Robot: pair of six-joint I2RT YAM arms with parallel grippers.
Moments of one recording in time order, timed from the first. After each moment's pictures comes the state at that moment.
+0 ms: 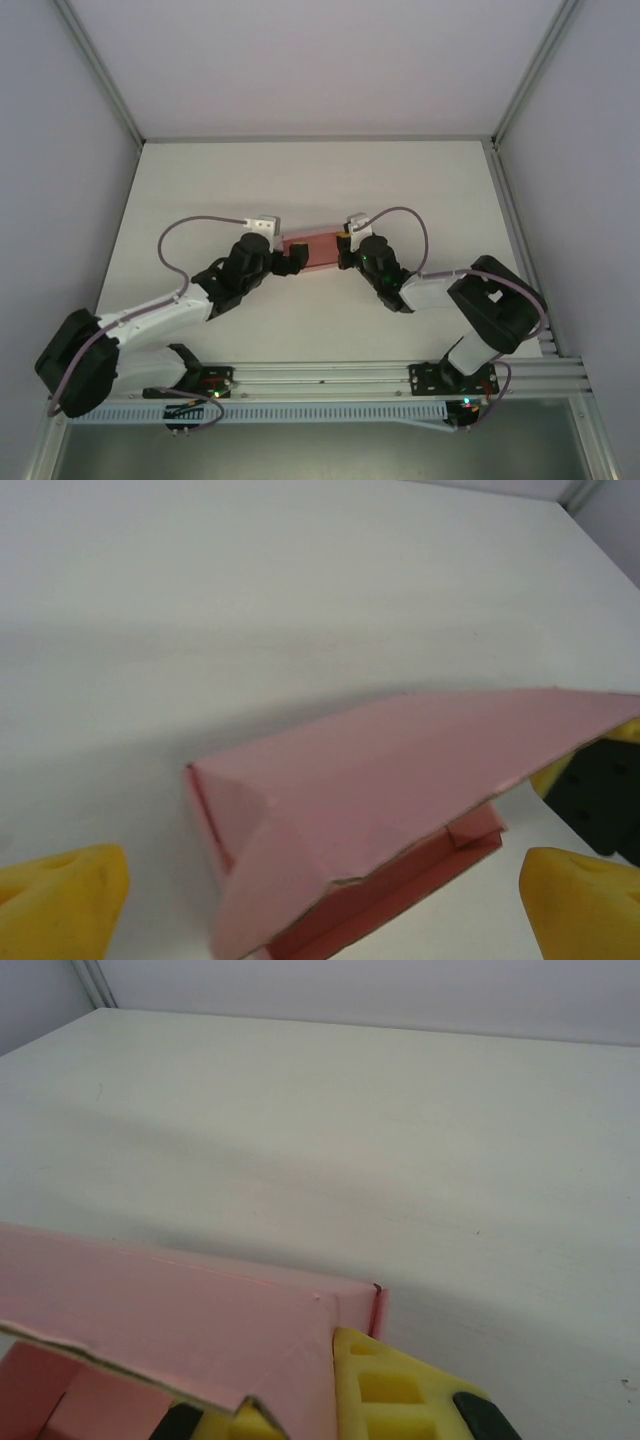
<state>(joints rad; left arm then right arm) -0.81 1.15 0.60 0.03 -0.27 -0.50 0.77 1.58 0.50 0.74 0.21 0.19</state>
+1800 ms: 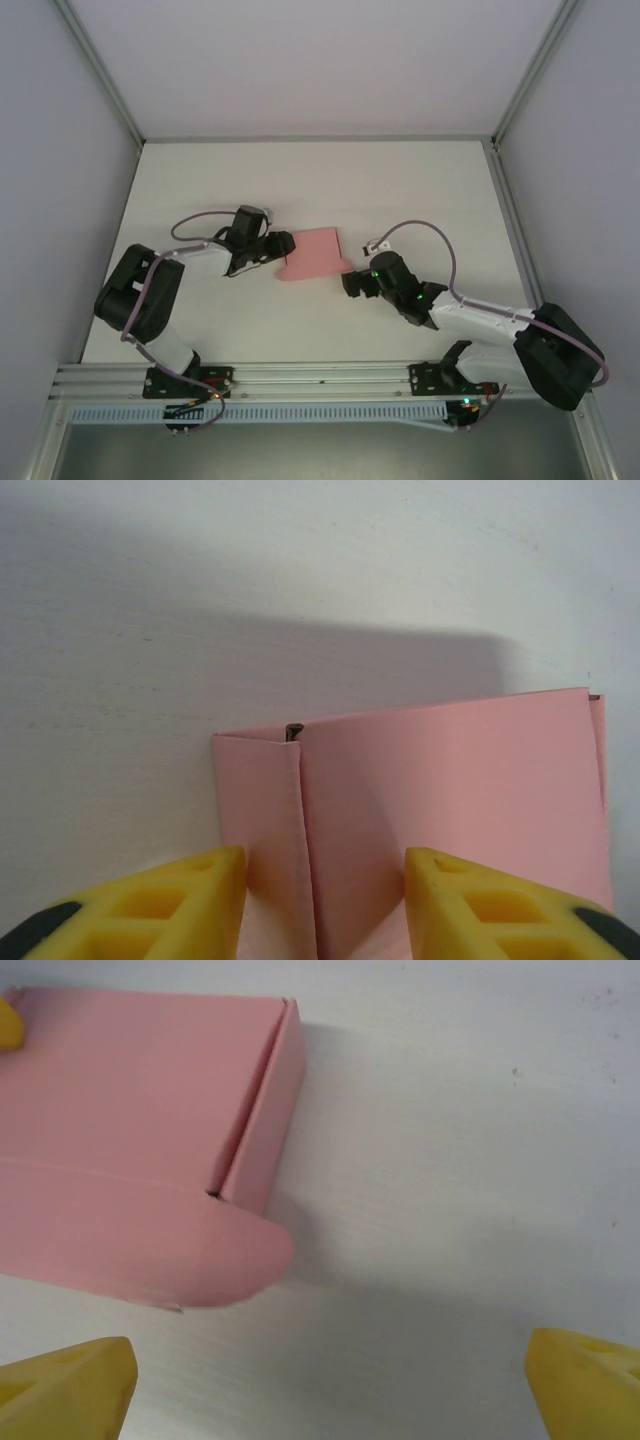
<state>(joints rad) -0.49 1.65 0.75 0.08 0.26 -0.74 0.79 1.18 0.45 0.01 0.22 0.37</state>
